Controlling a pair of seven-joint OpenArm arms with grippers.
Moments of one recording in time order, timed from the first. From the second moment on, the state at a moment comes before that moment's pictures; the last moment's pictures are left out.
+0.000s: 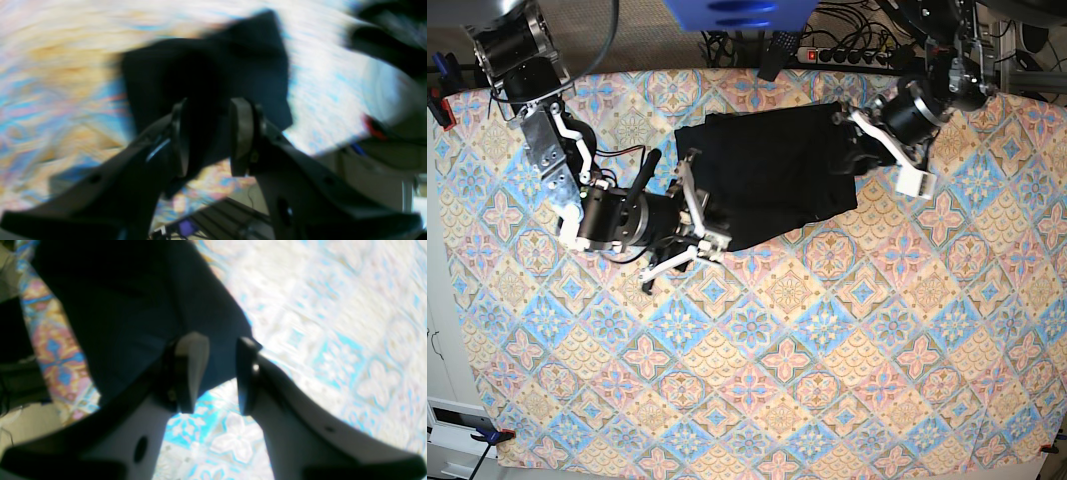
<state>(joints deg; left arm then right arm) 29.5 -12.2 -9.1 114.4 -47.6 -14.8 50.3 8.5 21.0 -24.1 107.6 24.3 41.3 -61.6</state>
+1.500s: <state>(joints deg) 28.1 -10.4 8.8 111.5 -14.0 -14.1 50.4 3.5 20.6 -16.7 107.4 24.7 41.3 -61.2</state>
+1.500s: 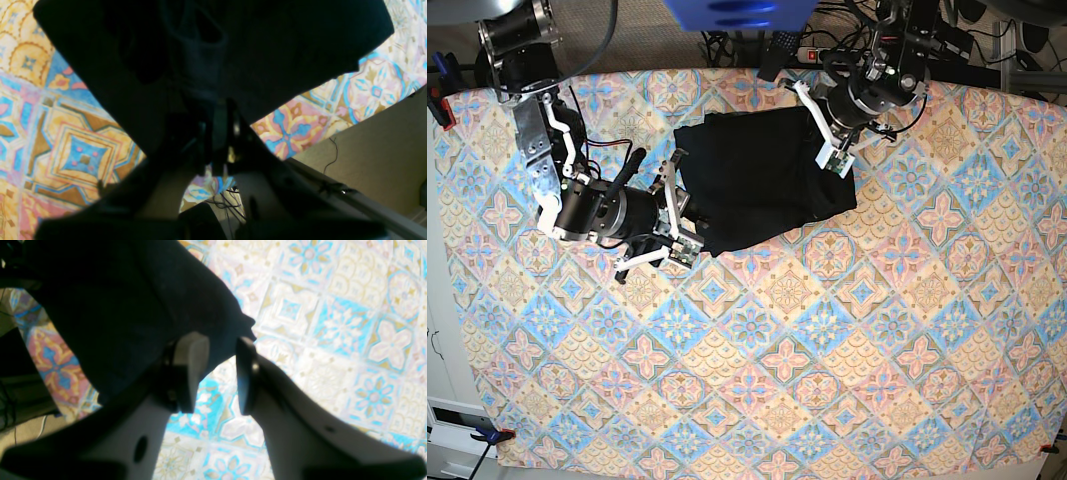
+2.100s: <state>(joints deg) 35.5 -13.8 -1.1 108.8 -14.2 -14.2 45.7 3.5 20.6 -16.7 107.4 24.7 41.3 -61.2</state>
